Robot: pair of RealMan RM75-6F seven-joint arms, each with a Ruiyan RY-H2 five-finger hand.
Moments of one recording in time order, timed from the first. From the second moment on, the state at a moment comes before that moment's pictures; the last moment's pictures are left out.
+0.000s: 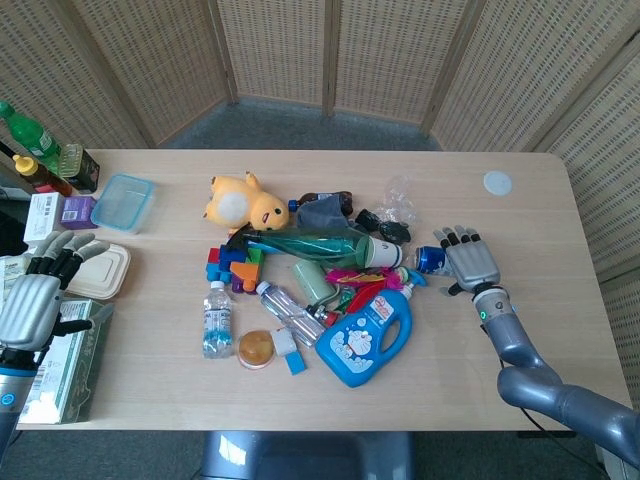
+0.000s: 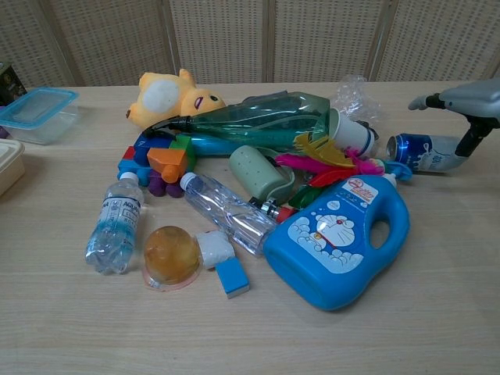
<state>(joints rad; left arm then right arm) -0.24 -1.04 -0.12 -1.80 1.47 1.41 -0.07 0.72 -1.47 0.19 -1.19 -0.94 0.75 -0.46</state>
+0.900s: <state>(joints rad) -0.22 -1.02 -0.11 -1.82 1.48 1.44 -0.07 0.82 -1.65 0.18 -0.82 -0.85 0.57 -0.38</state>
